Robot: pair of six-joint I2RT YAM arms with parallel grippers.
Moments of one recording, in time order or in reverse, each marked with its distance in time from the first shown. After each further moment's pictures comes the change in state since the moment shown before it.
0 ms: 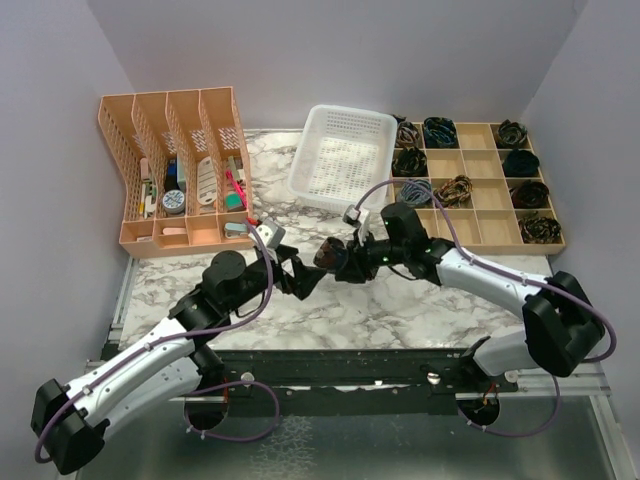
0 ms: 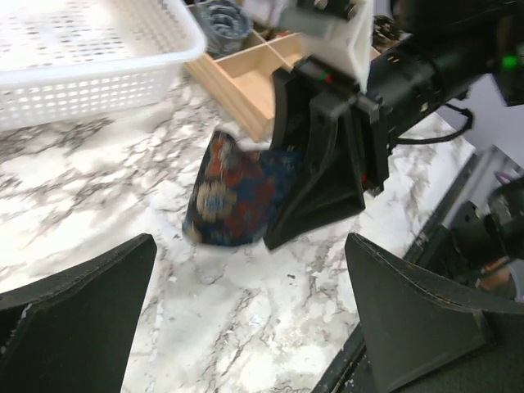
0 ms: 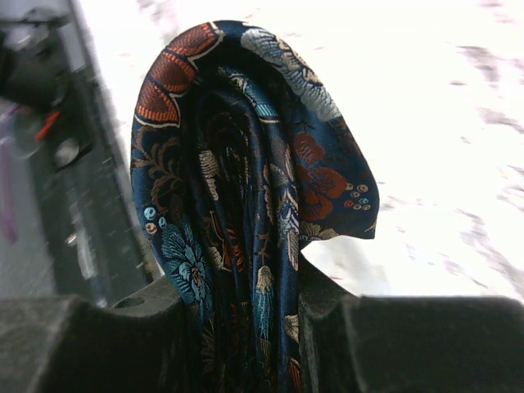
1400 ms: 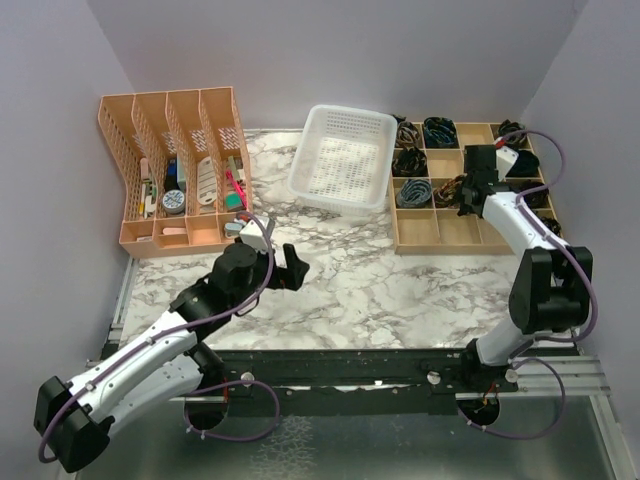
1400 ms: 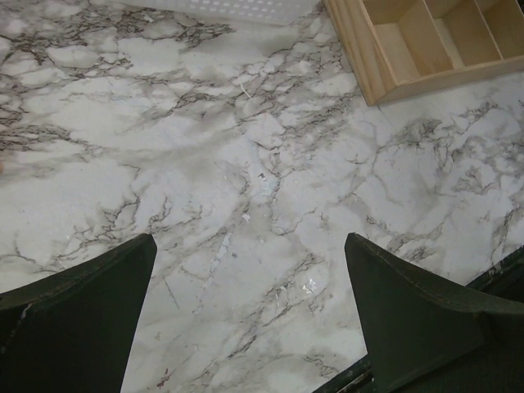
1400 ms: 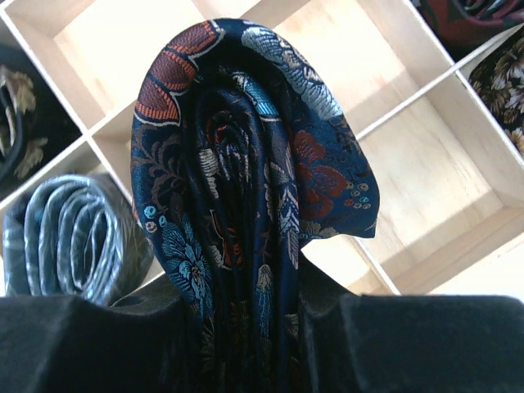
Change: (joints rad) left arm 0.032 0.021 0.047 -0.301 -0.275 -0.142; right arm -0.621 0.185 0.377 -0.348 1.109 0.494
